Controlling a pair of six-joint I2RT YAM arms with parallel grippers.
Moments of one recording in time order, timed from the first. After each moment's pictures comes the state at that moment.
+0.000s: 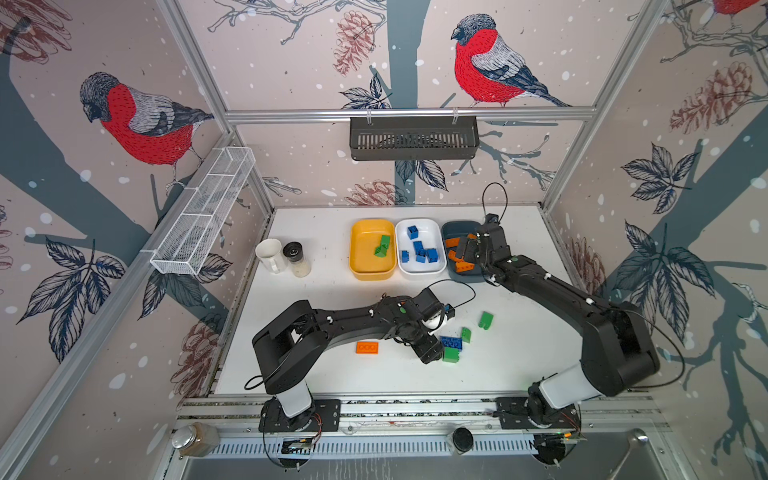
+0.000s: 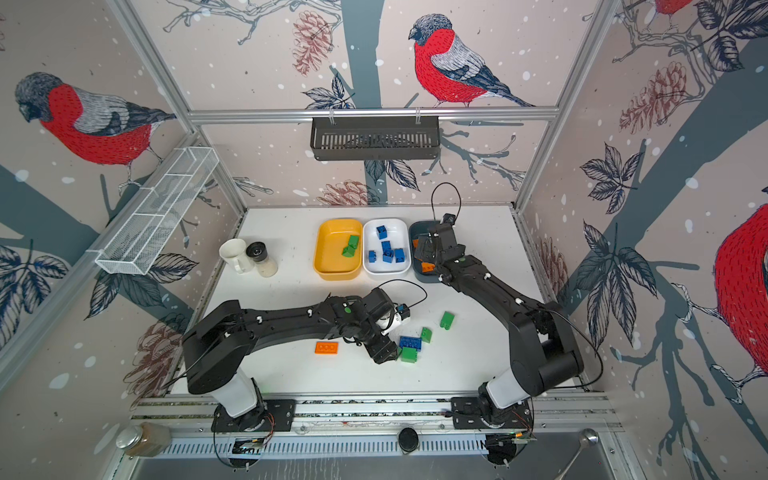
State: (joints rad) left arm -1.05 1.72 1.04 -0.49 0.29 -0.08; right arm 0.41 1.47 0.97 -0.14 0.30 0.45
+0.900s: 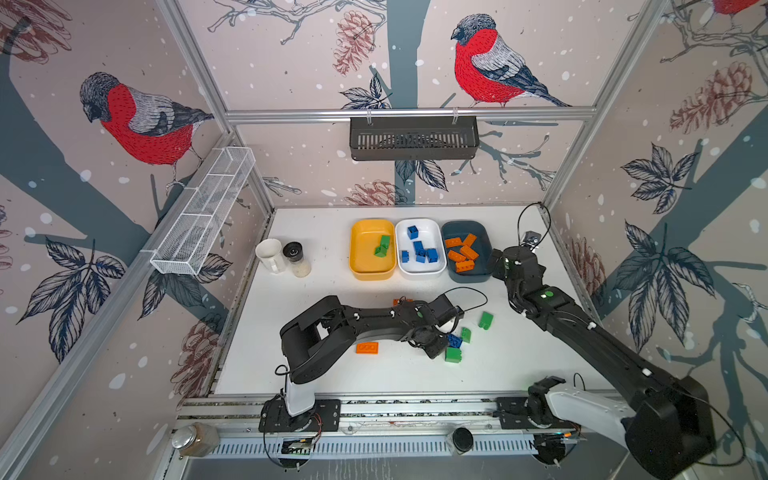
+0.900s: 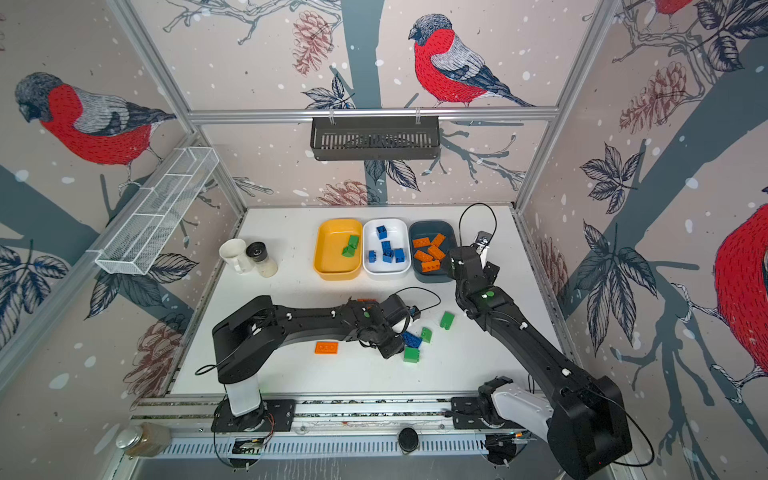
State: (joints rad) left arm -1.09 1.87 1.13 -0.44 0.12 -0.10; right arm 0.40 1.09 0.76 -0.21 0.56 0.48
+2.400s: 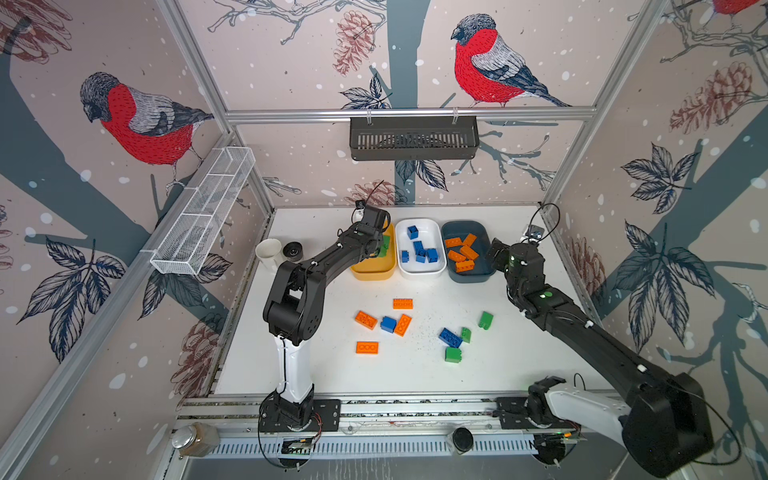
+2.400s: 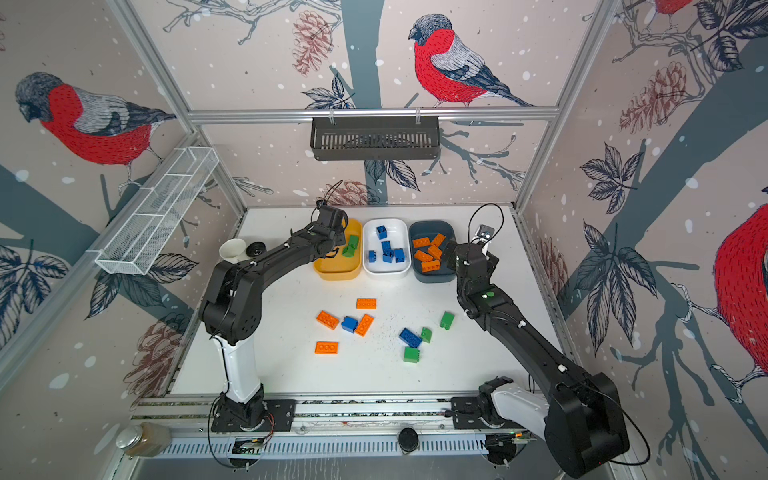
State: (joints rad) left arm -0.43 1.96 1.51 -0.33 -0.43 -0.46; right arm 0.37 1.12 0.73 0.01 0.49 0.43
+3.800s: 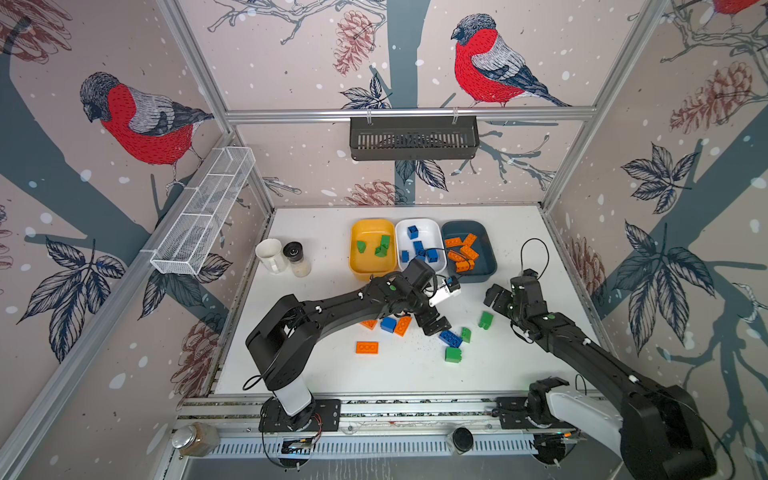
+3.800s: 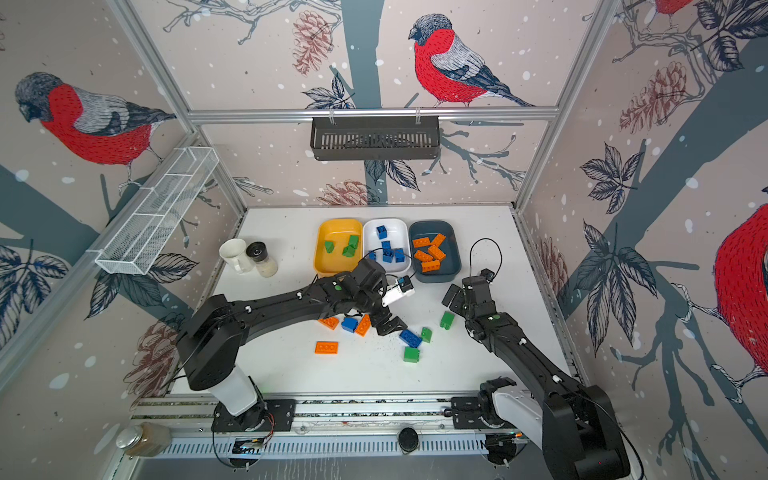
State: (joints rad) left arm -0.91 1.67 1.10 -0.33 0.37 0.28; right arm 0.25 1.04 0.45 -0.21 0.13 0.66
